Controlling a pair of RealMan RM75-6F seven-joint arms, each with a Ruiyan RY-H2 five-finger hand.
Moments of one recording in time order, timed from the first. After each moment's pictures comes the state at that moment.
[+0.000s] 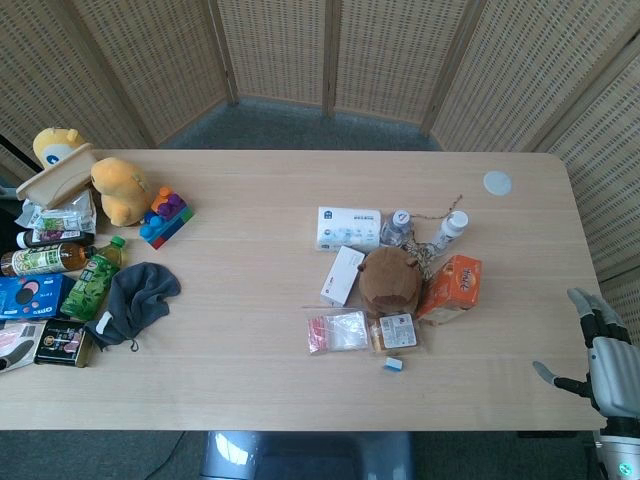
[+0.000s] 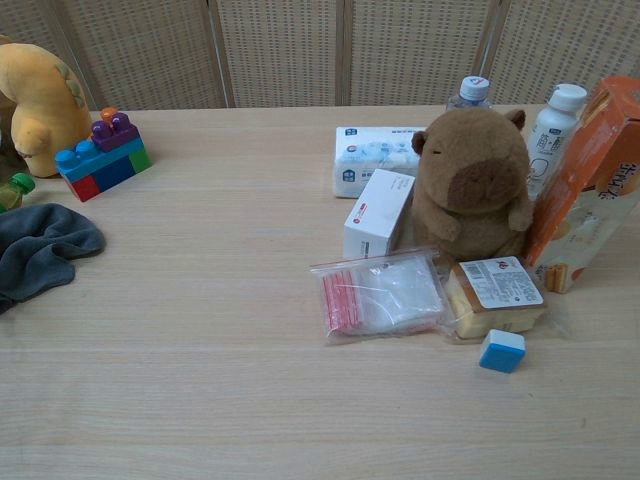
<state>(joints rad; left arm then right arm) -0.03 -0.86 -0.06 -1.89 1.47 1.59 -0.05 0.01 -1.02 0.09 -1.90 -1.42 1.50 0.00</state>
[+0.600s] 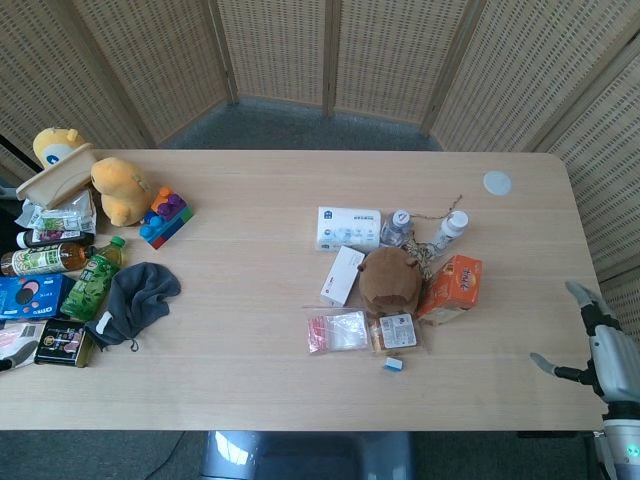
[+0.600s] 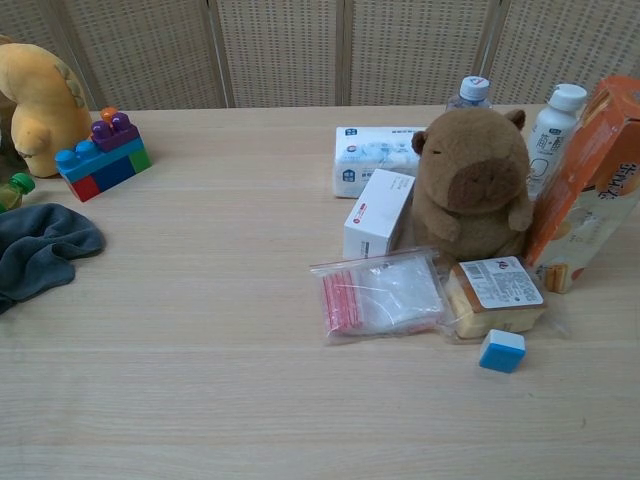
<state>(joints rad) -0.03 -0.87 -0.06 -1.90 1.46 1.58 -0.01 0.08 -0.99 0.13 -1.79 -1.36 1.33 0.32</state>
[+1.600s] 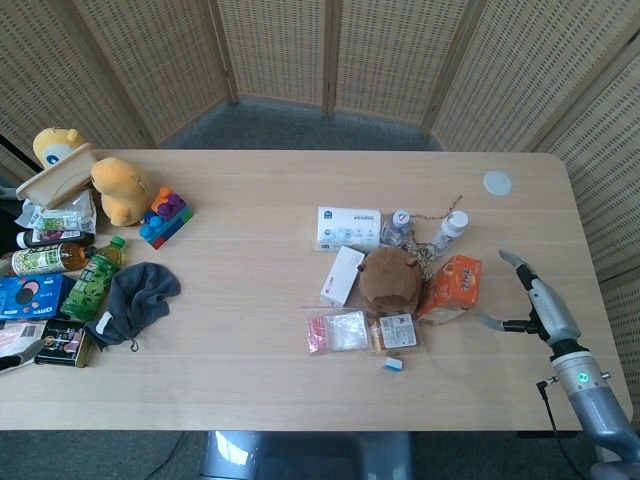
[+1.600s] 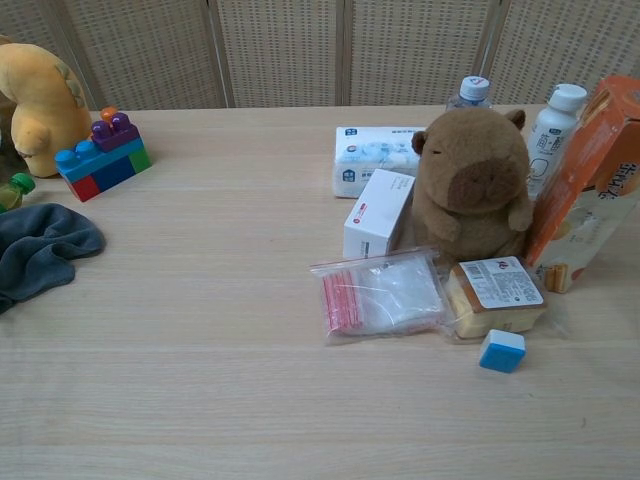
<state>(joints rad) -0.05 -0.88 -0.07 -1.89 1.42 1.52 0.01 0.32 -1.08 0.18 -1.65 -1.31 1.02 0.56</state>
